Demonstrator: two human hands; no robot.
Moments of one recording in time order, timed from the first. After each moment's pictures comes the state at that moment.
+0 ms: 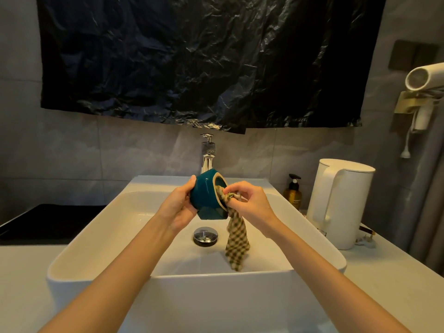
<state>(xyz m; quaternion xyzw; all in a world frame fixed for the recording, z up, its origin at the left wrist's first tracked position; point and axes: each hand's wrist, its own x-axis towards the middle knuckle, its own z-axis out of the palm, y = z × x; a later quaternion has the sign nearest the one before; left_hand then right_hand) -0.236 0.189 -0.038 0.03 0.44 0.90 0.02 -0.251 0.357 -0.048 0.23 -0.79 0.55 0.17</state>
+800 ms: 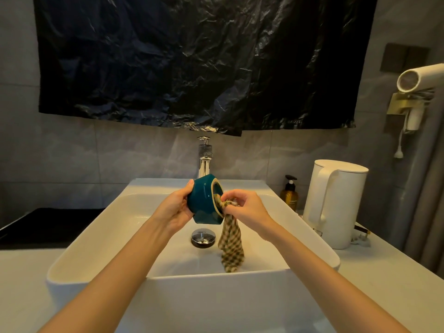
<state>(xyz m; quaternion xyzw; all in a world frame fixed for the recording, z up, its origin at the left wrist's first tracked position) -0.229 0.191 -0.034 0.02 0.45 0.89 0.02 -0.247 0.357 -0.050 0.19 -0.81 0.54 0.11</state>
